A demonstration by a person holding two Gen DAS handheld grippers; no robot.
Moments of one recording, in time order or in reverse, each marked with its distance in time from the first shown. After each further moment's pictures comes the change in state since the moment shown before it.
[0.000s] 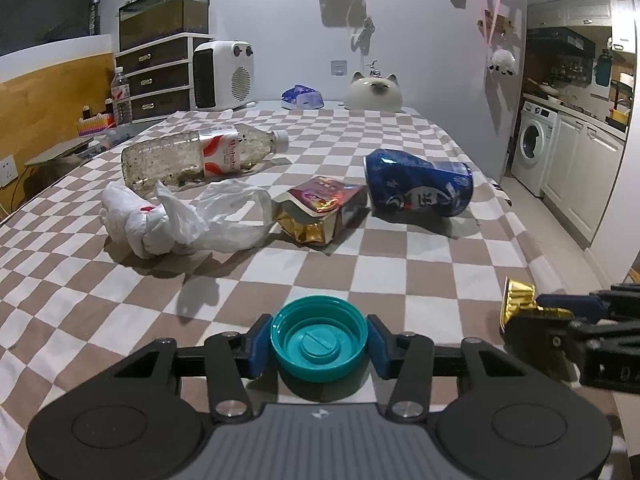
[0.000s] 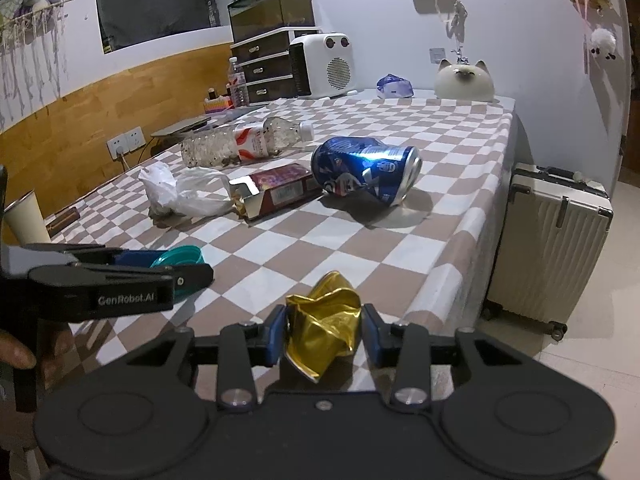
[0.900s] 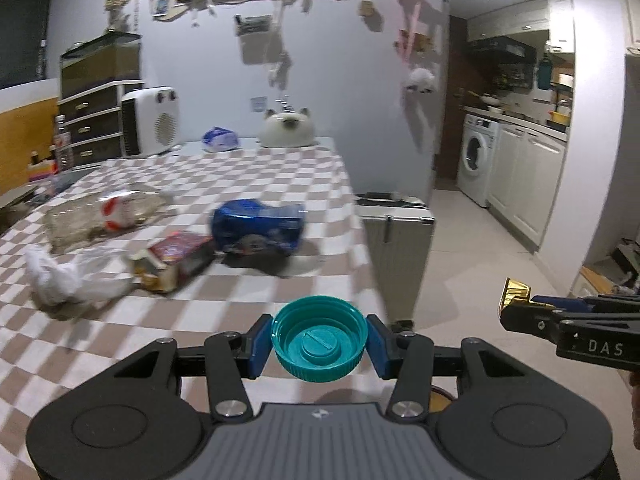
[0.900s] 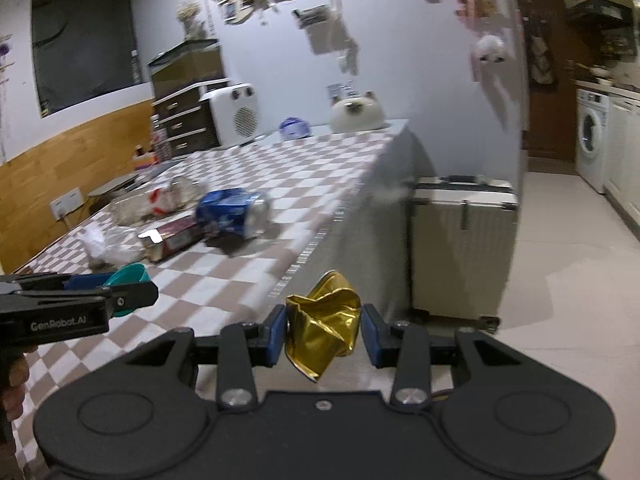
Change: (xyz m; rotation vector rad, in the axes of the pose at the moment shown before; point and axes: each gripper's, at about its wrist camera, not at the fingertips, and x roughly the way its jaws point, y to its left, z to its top) left arm -0.041 -0.123 0.012 0.076 -0.086 -0.139; right arm -0.097 -0.091 -0.024 0.146 -0.123 -0.190
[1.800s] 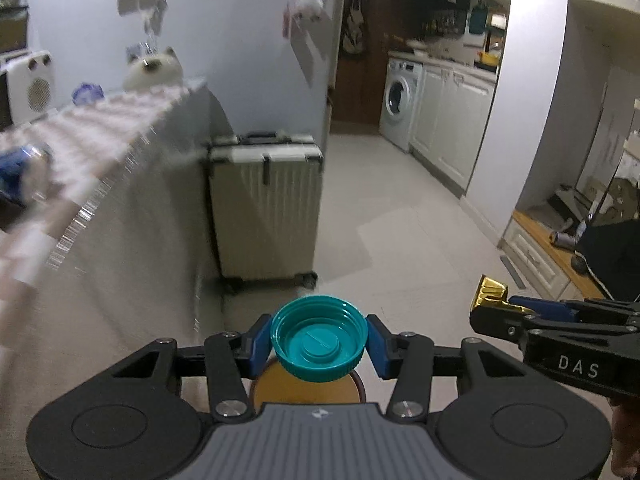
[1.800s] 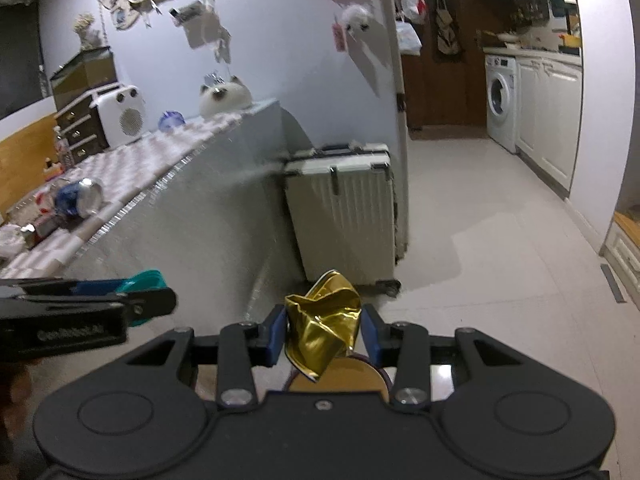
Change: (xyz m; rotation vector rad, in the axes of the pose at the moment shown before) left arm 0.110 -0.179 -0.035 0.061 0.165 -0.207; right arm -0.032 -0.162 -0.052 0.119 0.050 -0.223
